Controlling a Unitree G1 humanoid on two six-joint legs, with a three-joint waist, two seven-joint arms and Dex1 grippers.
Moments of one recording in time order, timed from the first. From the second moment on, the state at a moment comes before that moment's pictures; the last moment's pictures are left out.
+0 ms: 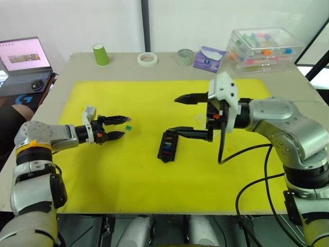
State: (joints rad) left arm -0.81 0.65 0.33 0.77 -0.97 1.50 -0.56; right arm -0.69 -0.70 0.07 -0.45 0.61 0.79 0.90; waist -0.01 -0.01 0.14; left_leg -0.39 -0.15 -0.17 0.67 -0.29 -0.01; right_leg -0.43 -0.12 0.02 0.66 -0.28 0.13
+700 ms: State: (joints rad) left arm -0.93 0.62 0.24 0.93 -0.70 1.37 -0.85; right arm -0.69 -0.71 0.07 -0.47 0.62 0.82 0.90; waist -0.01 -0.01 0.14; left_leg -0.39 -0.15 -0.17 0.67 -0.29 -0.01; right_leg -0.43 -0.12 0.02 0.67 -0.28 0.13
